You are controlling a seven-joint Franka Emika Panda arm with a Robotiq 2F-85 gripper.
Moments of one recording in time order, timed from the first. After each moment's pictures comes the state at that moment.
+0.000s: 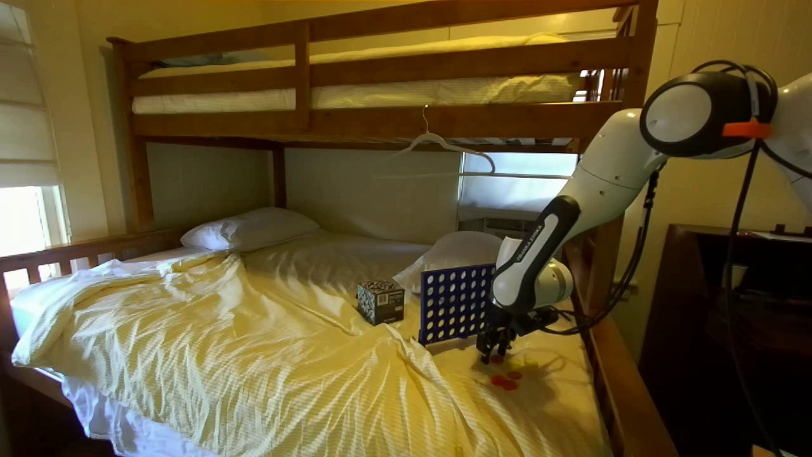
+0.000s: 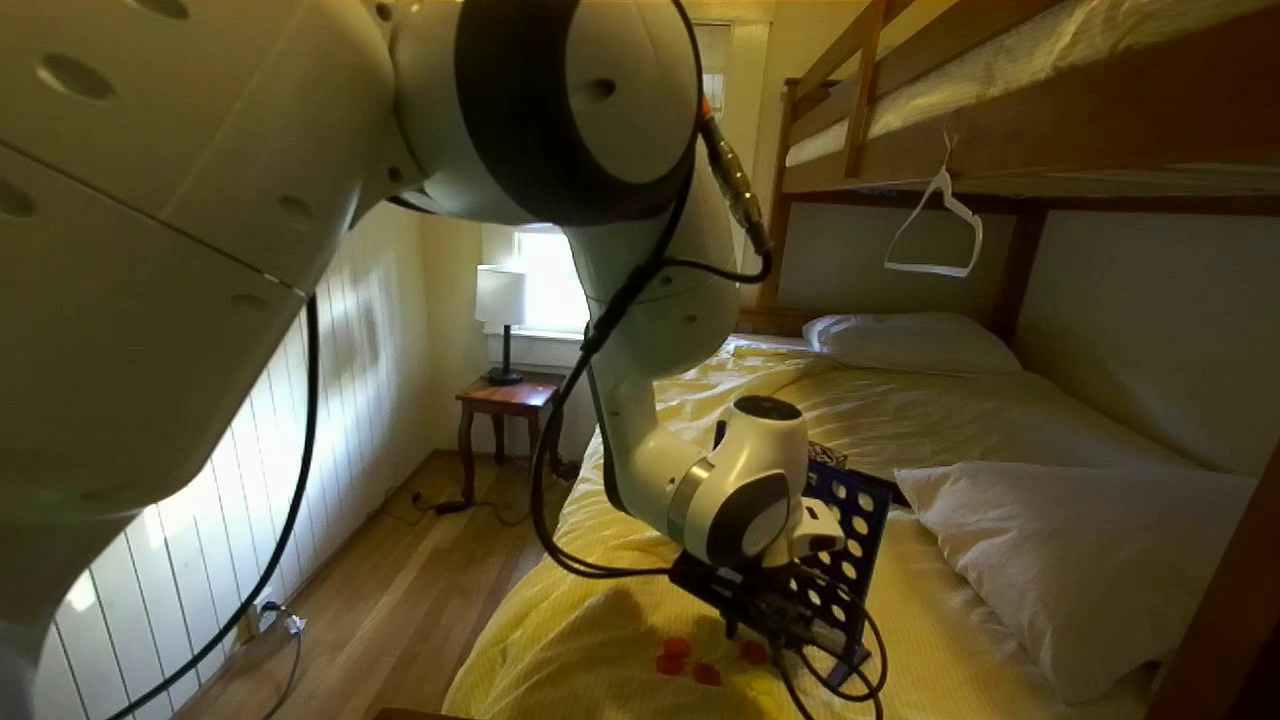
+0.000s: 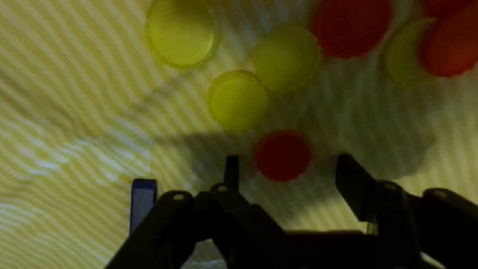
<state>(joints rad) -0.21 0.60 -0.05 -2.11 0.01 2.89 -0.09</state>
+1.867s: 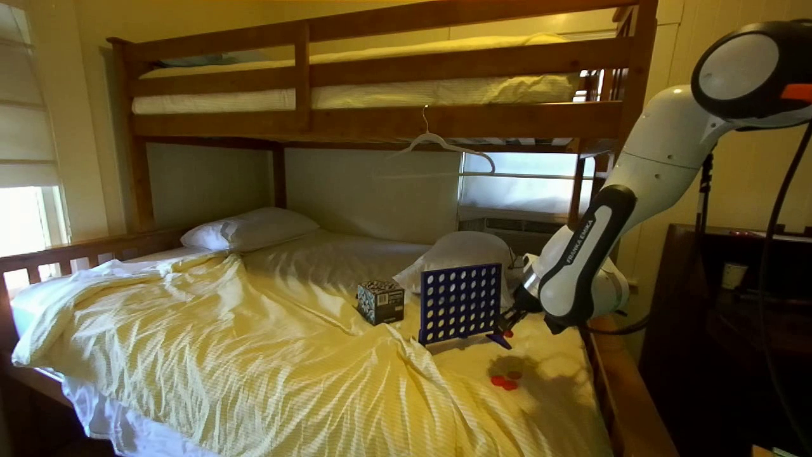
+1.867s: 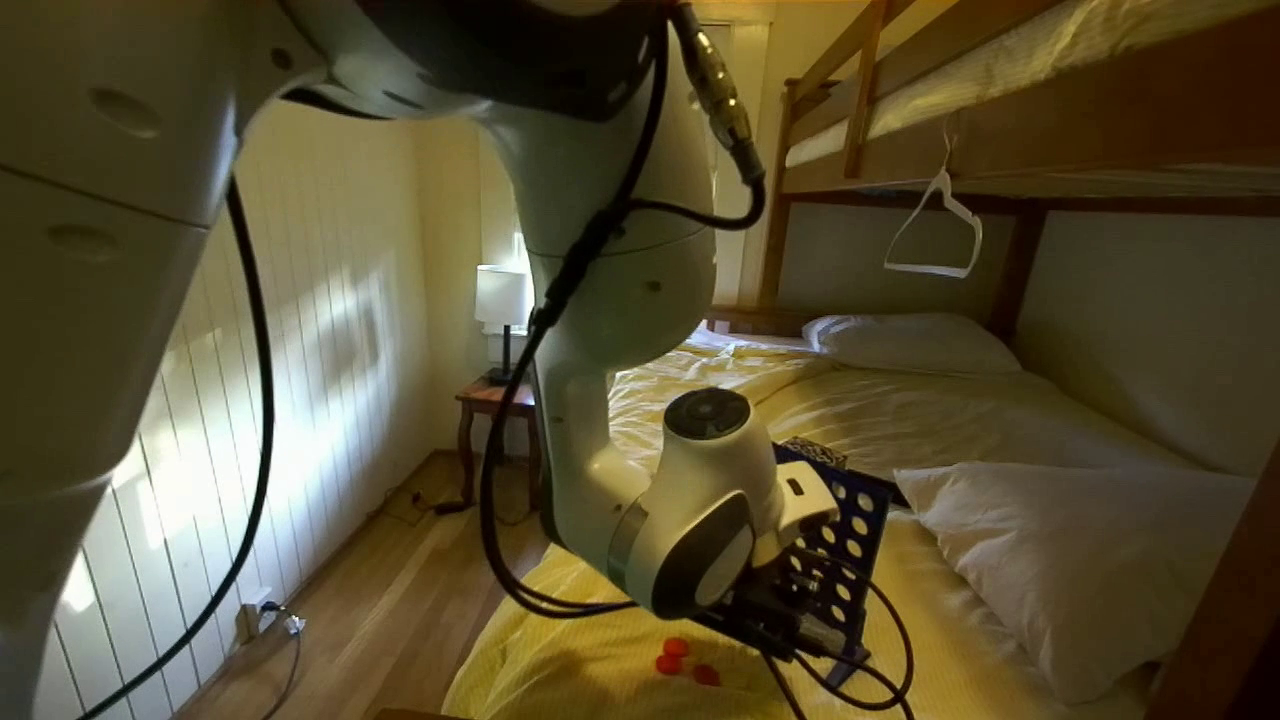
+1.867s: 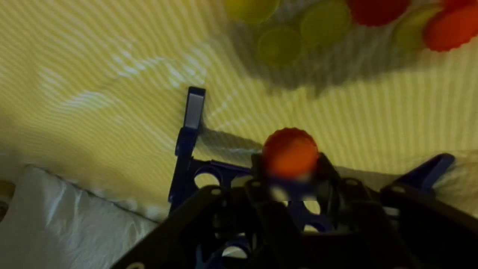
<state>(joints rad) -0.33 0.39 0.02 -2.46 -0.07 3.42 -0.20</state>
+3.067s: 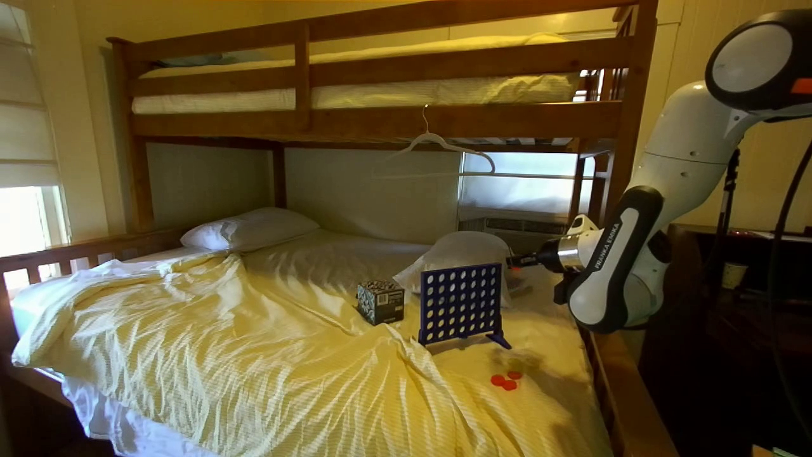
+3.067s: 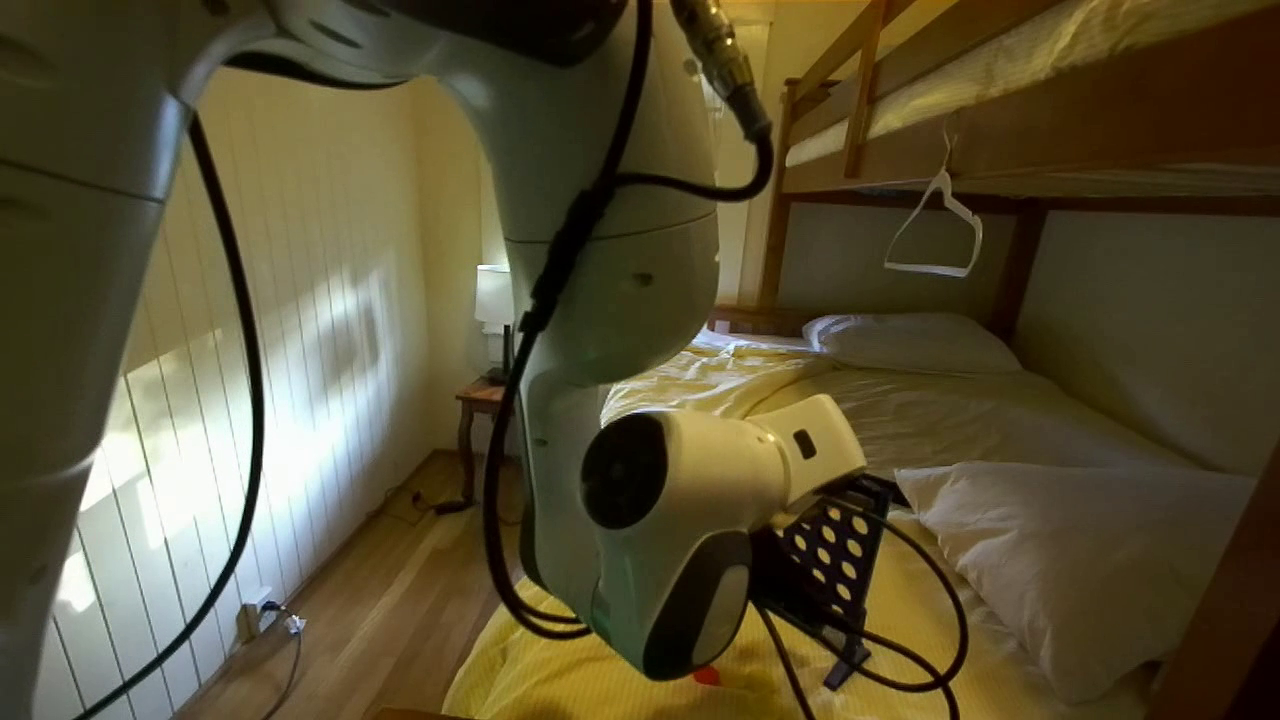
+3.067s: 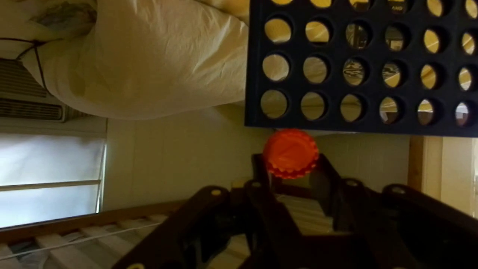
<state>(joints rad) -0.32 0.34 -0.08 -2.59 -0.13 4.17 0.00</state>
